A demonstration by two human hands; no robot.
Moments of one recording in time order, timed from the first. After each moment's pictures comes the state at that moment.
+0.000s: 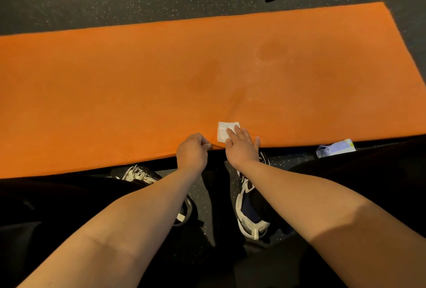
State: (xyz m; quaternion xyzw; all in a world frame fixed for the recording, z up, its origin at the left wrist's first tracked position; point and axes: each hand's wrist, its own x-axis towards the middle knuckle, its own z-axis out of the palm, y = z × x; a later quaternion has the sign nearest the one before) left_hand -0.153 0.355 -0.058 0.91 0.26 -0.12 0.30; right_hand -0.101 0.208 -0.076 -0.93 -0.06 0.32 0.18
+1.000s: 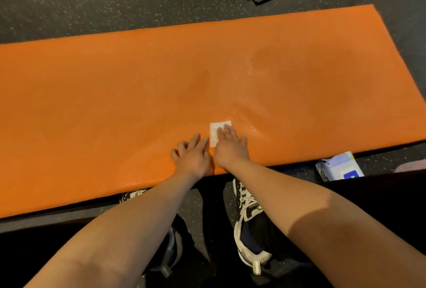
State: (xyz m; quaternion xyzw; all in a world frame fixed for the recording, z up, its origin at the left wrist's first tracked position) left_hand -0.102 0.361 -0.082 0.93 0.17 -0.27 0.20; right_hand -0.042 0.244 -0.083 -0.93 -0.10 0.36 0.08
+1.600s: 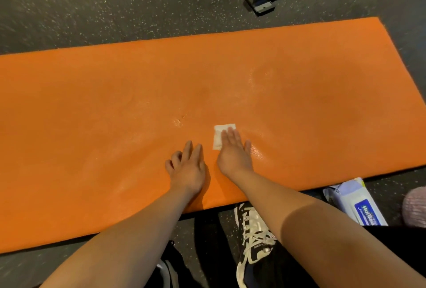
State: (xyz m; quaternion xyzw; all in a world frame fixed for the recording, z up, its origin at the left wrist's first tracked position) left_hand -0.061 0.377 -0.116 0.94 0.19 -0.23 0.18; right_hand 0.013 0.243 -0.119 -0.95 -0.08 0.30 0.10
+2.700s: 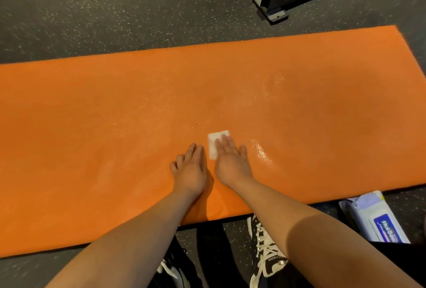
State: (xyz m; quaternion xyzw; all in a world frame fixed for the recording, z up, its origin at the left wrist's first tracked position) left_hand -0.053 0.411 -0.113 0.93 0.19 -0.20 0.23; right_hand 0.010 0.282 -0.120 -0.94 -0.16 0.30 0.09
